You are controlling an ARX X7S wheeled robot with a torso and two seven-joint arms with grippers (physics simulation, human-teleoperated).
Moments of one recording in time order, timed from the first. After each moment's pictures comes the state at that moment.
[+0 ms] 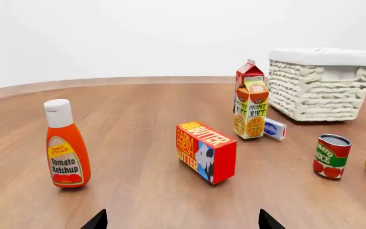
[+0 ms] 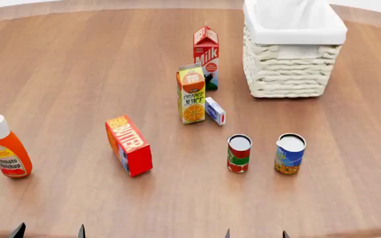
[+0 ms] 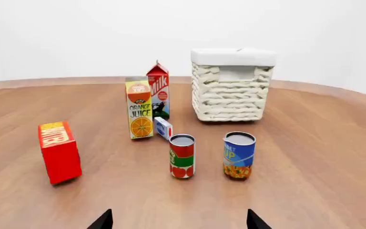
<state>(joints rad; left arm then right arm) 0.00 0.00 0.00 0.00 0.00 0.00 0.00 0.00 0.00 0.00 0.00 0.00 0.00 0.00</state>
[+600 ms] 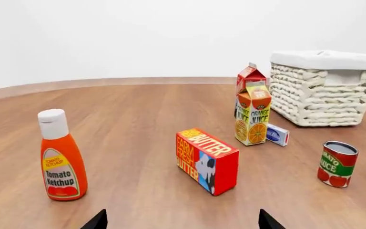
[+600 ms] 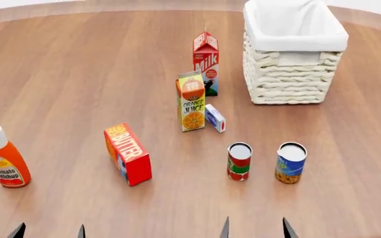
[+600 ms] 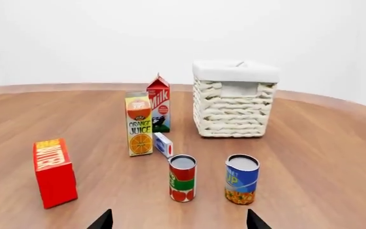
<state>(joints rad) 0.00 -0.06 0.07 0.00 -0.06 0.00 -0.07 0.03 0.06 -0.07 -0.07 0.05 0.08 0.07</state>
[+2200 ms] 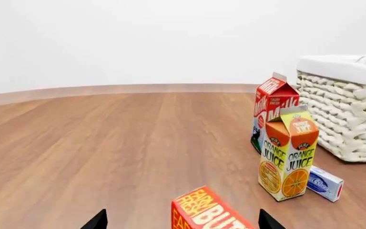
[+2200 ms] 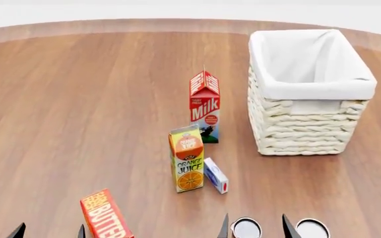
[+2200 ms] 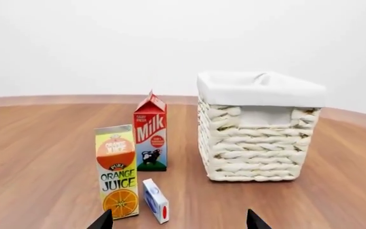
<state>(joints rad) -0.01 -0.14 0.16 -0.01 -0.14 0.02 -0.16 0.05 0.14 -0.16 -0.06 0.13 0.06 0.15</state>
